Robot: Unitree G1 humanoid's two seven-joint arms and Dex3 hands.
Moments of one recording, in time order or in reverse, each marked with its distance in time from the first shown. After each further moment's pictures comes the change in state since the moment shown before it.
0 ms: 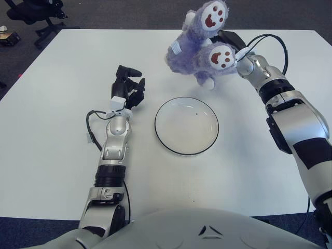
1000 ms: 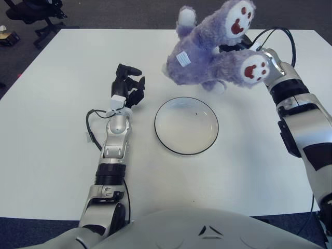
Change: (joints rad) left arm -0.013 0.000 0.004 0.008 0.000 -0.001 0.000; right arm 0.192 -0.111 -0.038 -0.364 0.199 -0.215 0.350
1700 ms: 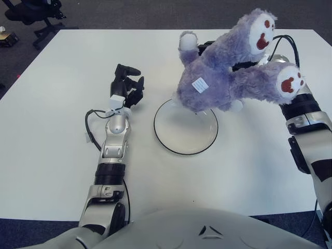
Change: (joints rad) left arm -0.003 0.007 0.006 0.006 -0.004 0.001 0.000; right arm 0.066 -0.050 -0.030 -0.117 0.152 -0.100 0.217
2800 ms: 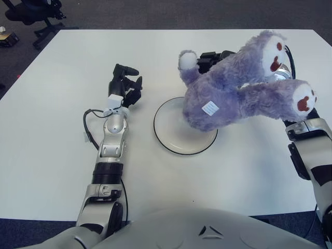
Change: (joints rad) left arm -0.005 0.018 0.001 0.013 -0.010 0.001 0.000; right arm 0.074 -0.026 -0.002 -0.099 0.022 0.000 0.080
